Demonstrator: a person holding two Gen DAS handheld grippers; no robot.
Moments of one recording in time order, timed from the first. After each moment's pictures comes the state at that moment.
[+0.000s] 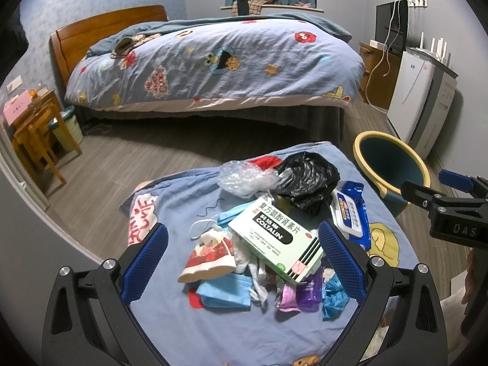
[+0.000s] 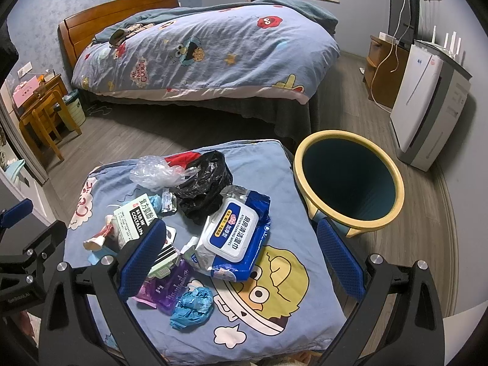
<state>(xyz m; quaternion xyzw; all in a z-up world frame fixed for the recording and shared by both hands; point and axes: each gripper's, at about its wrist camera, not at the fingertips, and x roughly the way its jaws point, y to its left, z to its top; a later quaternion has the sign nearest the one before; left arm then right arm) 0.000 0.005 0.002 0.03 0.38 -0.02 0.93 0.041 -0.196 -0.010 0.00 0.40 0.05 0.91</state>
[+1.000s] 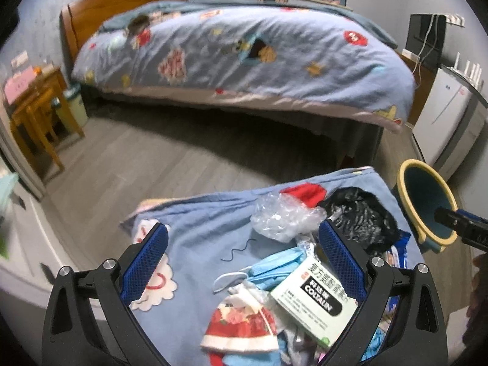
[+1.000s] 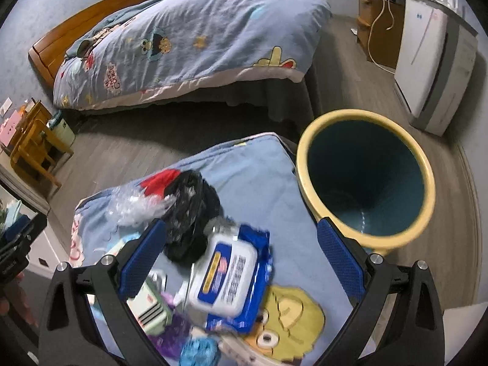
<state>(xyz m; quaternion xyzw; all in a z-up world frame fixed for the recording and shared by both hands) 0.123 0.063 -0.020 -0.02 0.42 0.01 0.91 0.154 -0.222 -0.045 0.07 0.46 0.04 0.88</state>
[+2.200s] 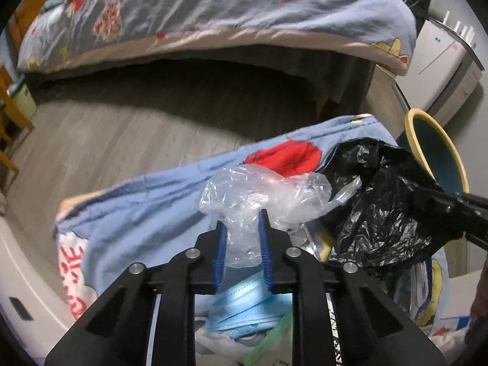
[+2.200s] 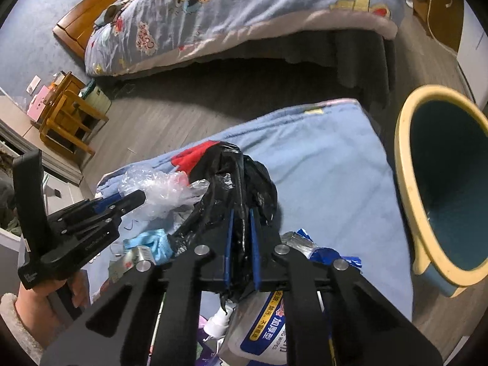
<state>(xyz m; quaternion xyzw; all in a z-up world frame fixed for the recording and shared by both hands) 0.210 0.037 -0.112 0.01 0.50 -0.08 0.86 0.205 -0.176 -0.090 0.09 0.52 0.16 0.83</state>
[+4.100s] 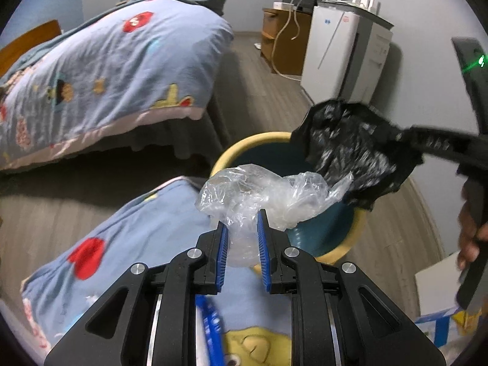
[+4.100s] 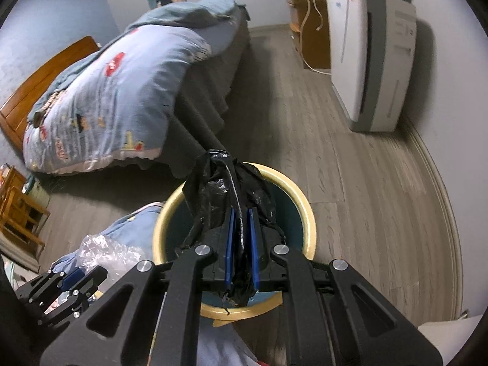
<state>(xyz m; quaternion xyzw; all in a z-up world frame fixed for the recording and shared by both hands) 0.168 -0.251 -0.032 0.08 0.42 -0.23 0.88 0.172 -0.464 -0.016 0.15 0.42 -0.06 0.89</state>
